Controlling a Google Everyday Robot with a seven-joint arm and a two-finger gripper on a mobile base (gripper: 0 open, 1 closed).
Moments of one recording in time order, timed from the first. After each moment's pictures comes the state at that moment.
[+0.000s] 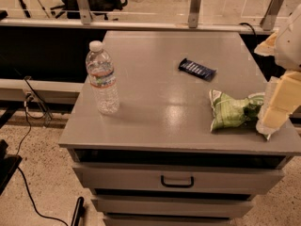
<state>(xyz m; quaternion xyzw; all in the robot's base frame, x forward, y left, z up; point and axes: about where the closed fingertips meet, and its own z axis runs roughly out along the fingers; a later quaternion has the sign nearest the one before) 0.438 -0.216 0.977 -0.60 0.78 -0.04 0.16</state>
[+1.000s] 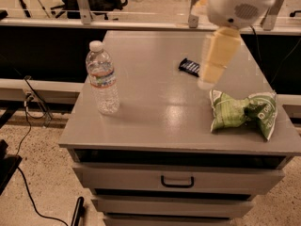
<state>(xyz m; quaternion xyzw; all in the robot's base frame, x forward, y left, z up) 0.510 -0.107 1.020 -0.69 0.68 -0.03 0.23</state>
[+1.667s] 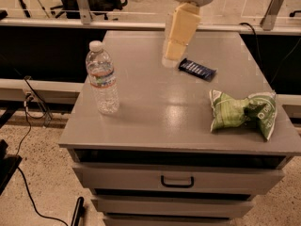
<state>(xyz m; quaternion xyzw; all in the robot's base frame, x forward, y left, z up) 0.543 -0.031 1.051 -0.73 0.62 0.00 0.28</state>
